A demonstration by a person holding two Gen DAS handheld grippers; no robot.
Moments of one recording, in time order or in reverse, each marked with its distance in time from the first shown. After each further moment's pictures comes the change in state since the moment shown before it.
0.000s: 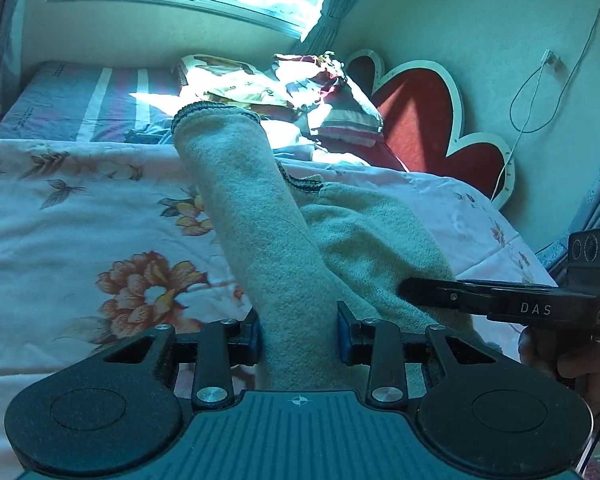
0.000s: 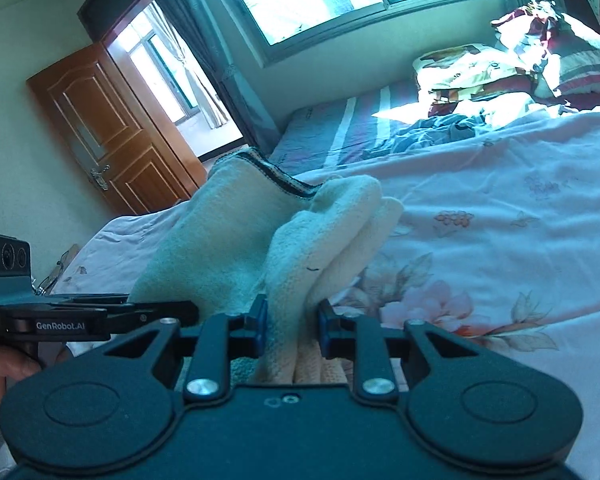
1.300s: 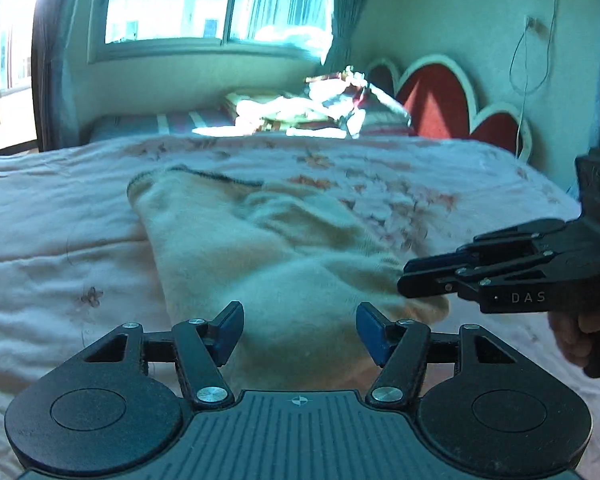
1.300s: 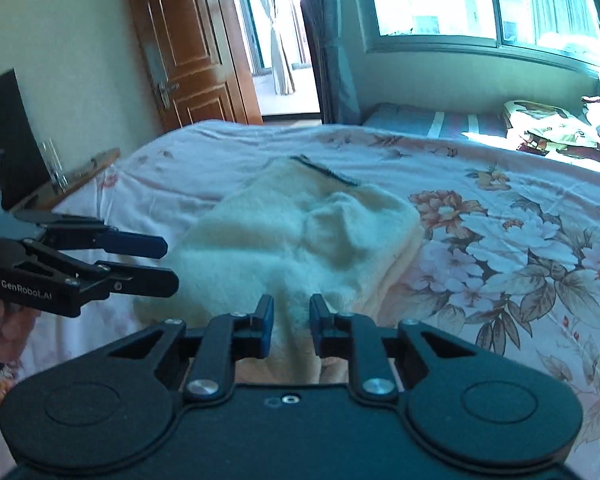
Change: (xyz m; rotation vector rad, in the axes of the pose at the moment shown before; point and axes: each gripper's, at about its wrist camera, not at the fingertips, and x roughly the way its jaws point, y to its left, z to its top) left arm -0.167 0.092 -0.159 0.188 -0.058 0.195; right arm 0.045 0.220 -0.147 -0.359 0.061 -0.043
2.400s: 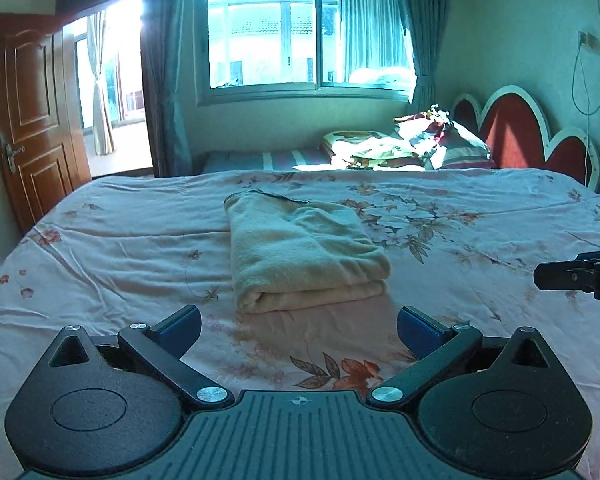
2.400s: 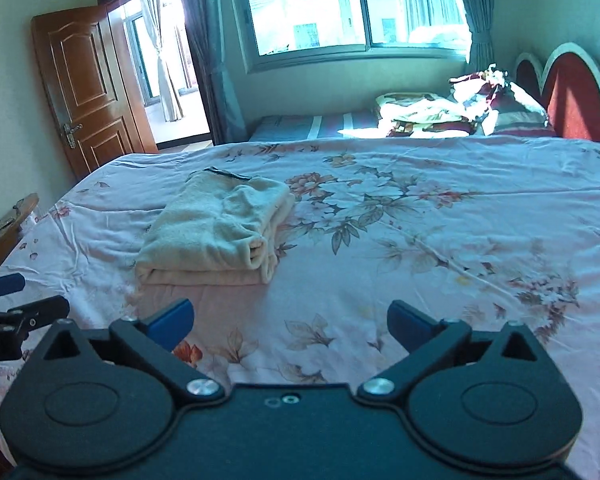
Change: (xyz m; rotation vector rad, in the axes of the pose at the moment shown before) left arm -0.192 -0.143 -0.066 -0.062 -0.153 0.354; right arm -0.210 0.045 -0.078 0.197 -0.093 -0.299
